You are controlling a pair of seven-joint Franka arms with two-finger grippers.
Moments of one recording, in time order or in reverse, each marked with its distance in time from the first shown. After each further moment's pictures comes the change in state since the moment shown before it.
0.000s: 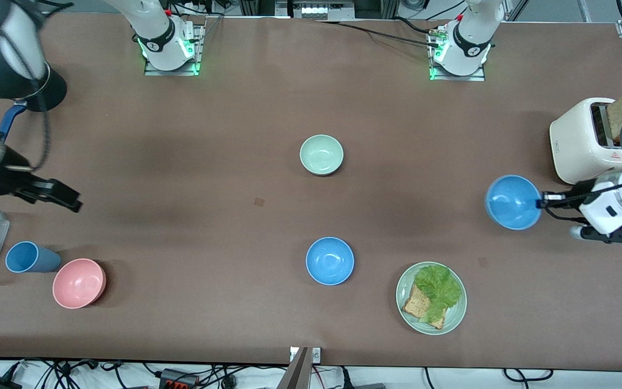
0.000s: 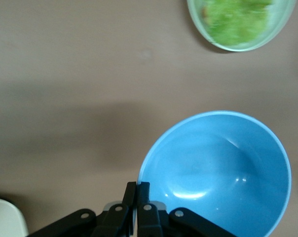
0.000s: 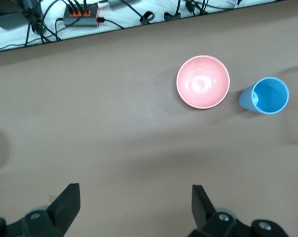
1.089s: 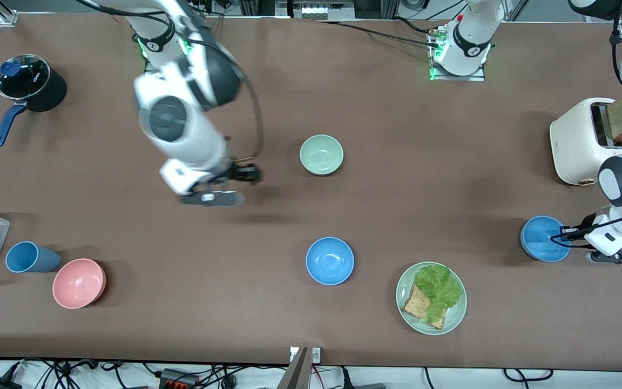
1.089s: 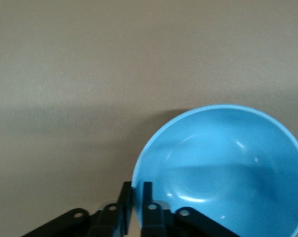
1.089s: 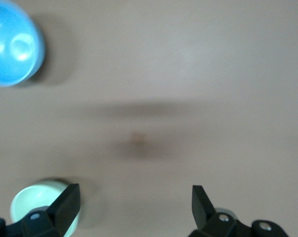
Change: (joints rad) left arm -0.008 0.304 0.283 -0.032 0.200 0.569 0.223; right arm 0.322 0.090 0.117 -0.212 0.003 0.145 0.312
